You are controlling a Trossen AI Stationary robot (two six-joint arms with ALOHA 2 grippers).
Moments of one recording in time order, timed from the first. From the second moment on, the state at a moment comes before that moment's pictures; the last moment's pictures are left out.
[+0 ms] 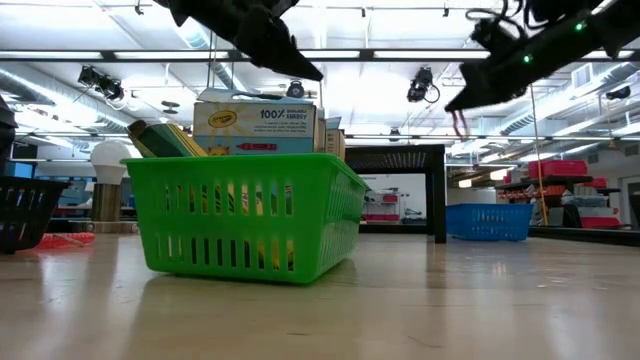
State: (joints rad) left arm 0.13 1.37 1.03 -0.12 -0.06 0.42; right arm -0.11 0.85 0.47 0.05 0.74 -0.06
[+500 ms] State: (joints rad) left arm 0.13 1.37 1.03 -0.13 -0.16 0.42; right arm -0.41 0.85 0.47 -0.15 0.65 0.12
